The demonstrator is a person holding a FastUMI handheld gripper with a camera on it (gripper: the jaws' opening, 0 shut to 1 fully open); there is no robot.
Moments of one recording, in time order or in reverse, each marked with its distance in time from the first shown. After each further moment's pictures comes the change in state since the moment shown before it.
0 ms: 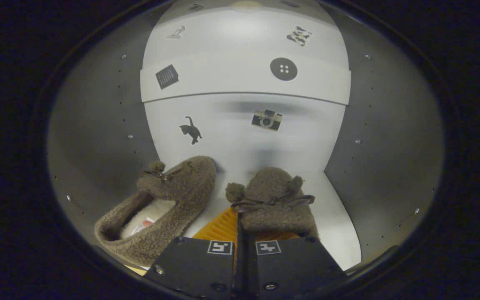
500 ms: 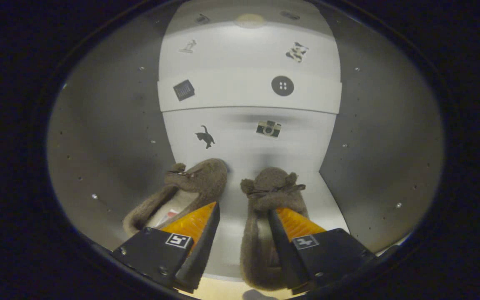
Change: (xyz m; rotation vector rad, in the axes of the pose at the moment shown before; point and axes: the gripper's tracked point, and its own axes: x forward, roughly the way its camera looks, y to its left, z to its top) arm -0.064 0.011 0.000 -0.004 -0.082 0.023
